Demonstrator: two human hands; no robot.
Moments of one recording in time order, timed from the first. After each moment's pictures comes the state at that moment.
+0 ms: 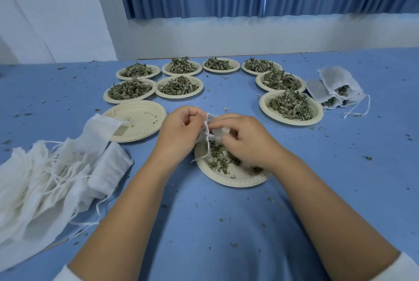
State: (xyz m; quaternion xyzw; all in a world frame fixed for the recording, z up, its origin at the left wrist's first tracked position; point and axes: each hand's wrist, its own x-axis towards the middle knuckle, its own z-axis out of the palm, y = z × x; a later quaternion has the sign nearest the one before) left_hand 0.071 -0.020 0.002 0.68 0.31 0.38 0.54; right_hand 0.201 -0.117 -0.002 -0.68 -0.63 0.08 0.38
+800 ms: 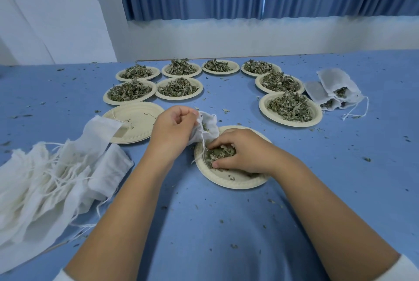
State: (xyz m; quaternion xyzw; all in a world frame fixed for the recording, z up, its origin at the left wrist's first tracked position) left_hand 0.065 -0.008 0.002 0.67 0.34 0.40 0.52; right_hand 0.206 -0.120 -0.007 -0.72 -0.64 0.14 0.20
